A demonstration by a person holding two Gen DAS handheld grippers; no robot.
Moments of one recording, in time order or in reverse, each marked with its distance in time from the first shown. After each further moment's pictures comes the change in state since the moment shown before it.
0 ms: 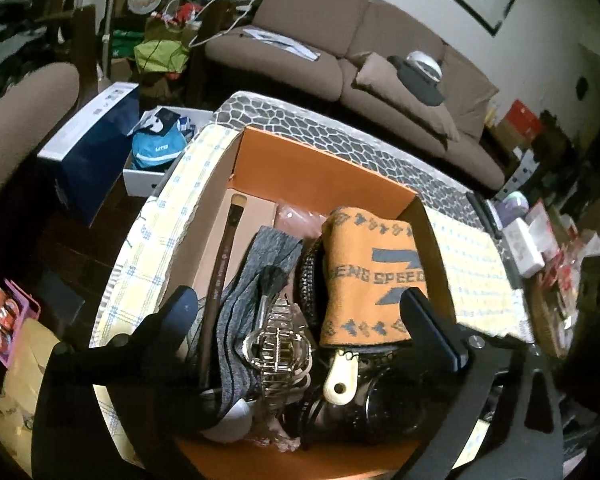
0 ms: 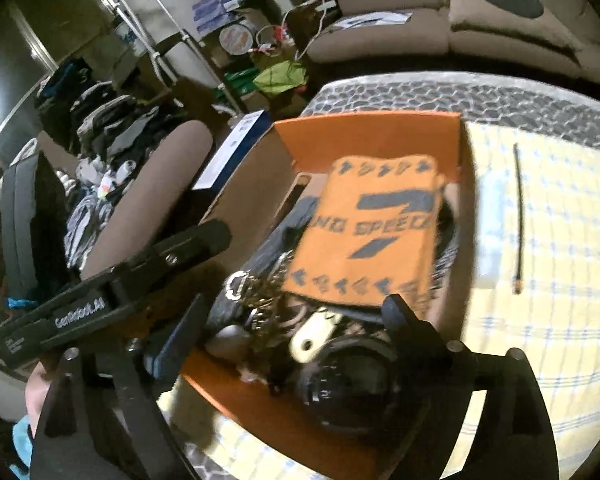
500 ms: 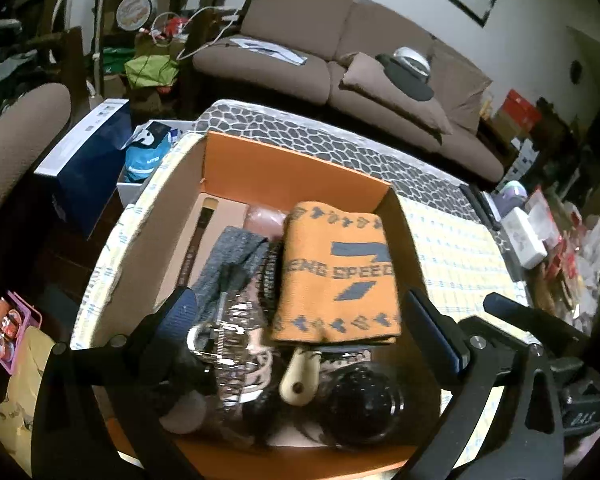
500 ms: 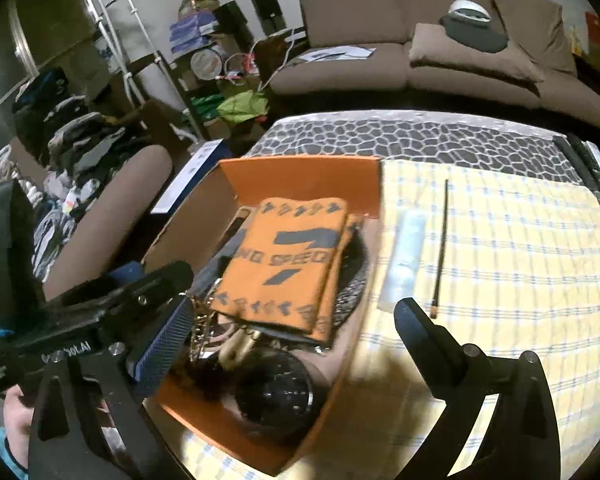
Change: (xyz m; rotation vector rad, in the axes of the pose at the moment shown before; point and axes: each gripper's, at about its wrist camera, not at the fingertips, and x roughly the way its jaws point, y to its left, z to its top) left arm 0.002 -0.045 -0.011 0.047 -0.033 0.014; right arm -0.040 -0.031 0.003 -0.023 -0.107 -0.154
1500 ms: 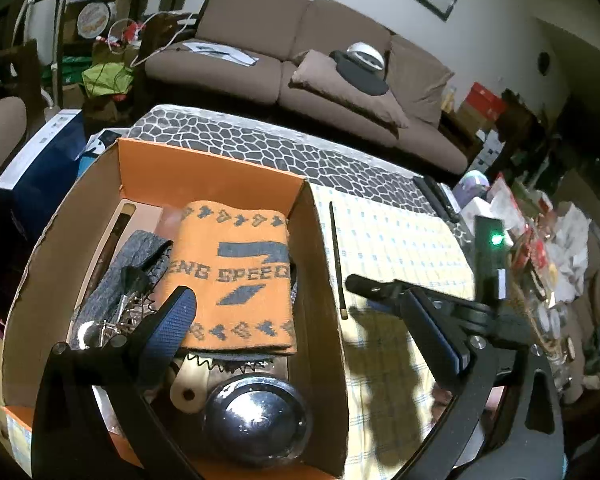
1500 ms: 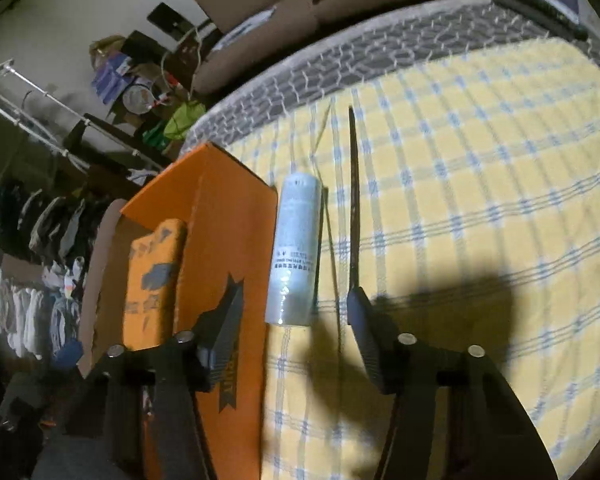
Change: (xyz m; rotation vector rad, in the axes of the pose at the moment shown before) left arm 0.012 -0.065 -0.004 0.042 -0.005 -0.122; right arm 0.061 -0.142 0.003 0.406 0.112 0.084
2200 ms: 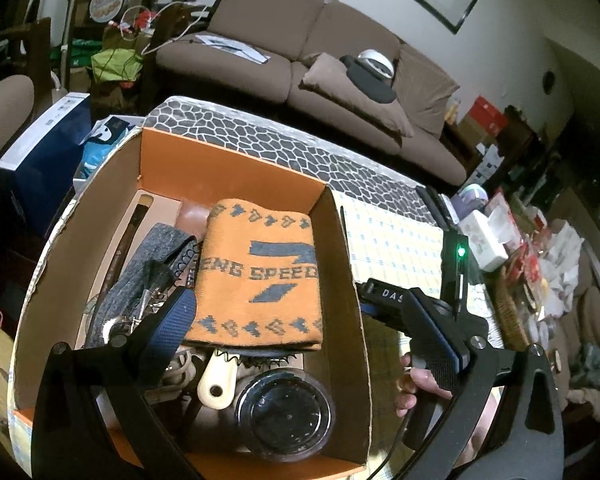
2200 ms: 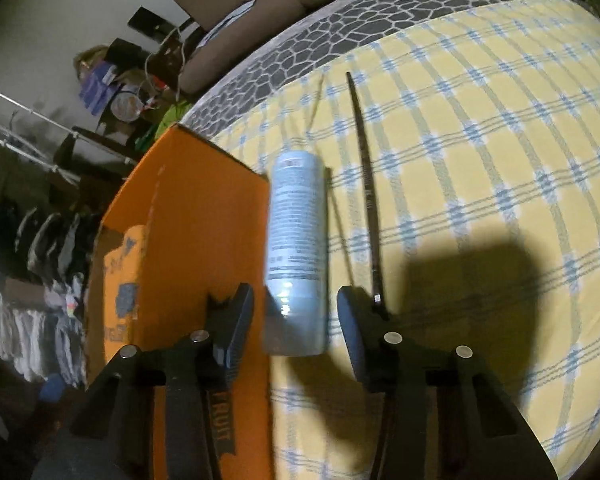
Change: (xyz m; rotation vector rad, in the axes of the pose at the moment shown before) left arm -0.010 0.031 0.001 -0.063 0.002 -0.026; right arm 0.036 -0.005 -0.001 0.071 0.016 0.005
